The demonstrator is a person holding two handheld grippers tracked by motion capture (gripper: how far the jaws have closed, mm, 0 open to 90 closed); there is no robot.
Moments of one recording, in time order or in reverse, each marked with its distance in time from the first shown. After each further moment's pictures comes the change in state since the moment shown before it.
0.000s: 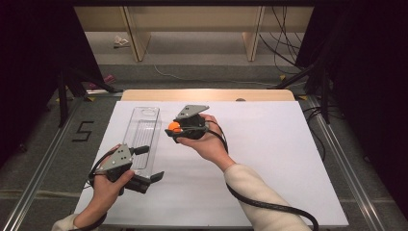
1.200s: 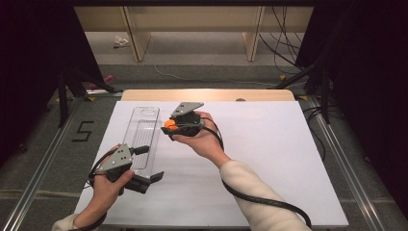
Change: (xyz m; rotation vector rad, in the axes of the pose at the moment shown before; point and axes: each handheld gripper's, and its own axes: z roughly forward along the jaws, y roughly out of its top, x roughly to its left) left arm 0.000 0.000 0.000 -0.001 -0.001 0.003; right arm 0.000 0.010 0.010 0.008 0.002 -0.012
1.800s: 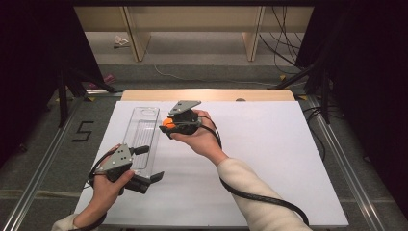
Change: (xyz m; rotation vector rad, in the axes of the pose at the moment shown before) left arm 0.000 0.000 0.000 0.002 -0.001 0.003; right arm 0.000 0.006 0.005 0.003 0.001 -0.004
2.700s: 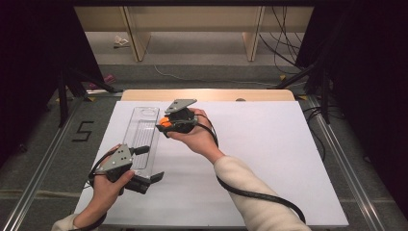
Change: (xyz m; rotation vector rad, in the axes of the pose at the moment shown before) left arm -0.001 0.000 0.000 0.001 0.001 0.005; right arm 0.001 0.007 0.008 0.005 0.008 -0.006
